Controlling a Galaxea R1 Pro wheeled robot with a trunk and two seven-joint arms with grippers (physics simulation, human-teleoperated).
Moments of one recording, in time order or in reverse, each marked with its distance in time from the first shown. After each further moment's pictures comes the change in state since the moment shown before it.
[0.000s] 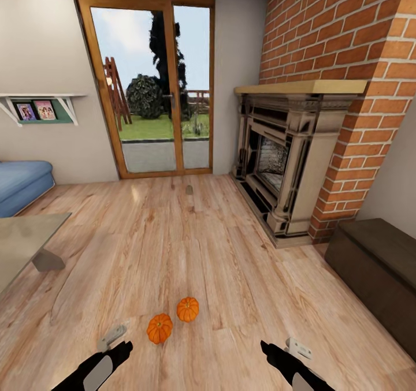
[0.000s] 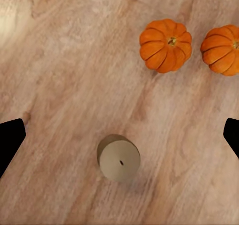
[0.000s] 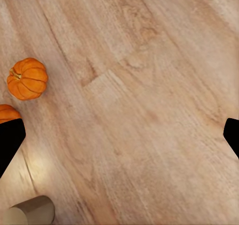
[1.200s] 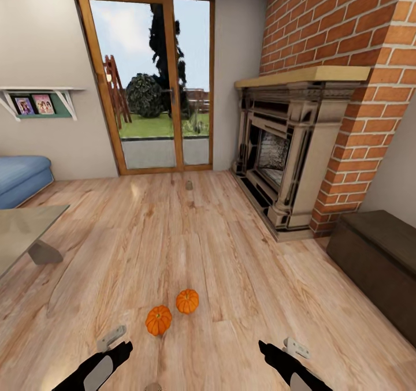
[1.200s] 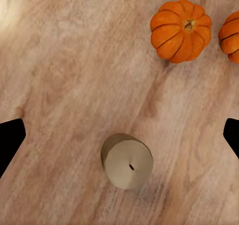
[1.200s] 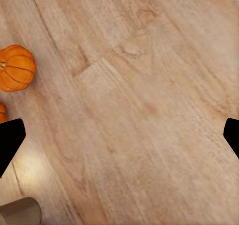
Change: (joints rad) left arm 0.000 -0.001 0.001 0.001 0.000 0.000 0.004; right arm 0.000 0.010 0.000 0.000 0.001 -0.003 0.000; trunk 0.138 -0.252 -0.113
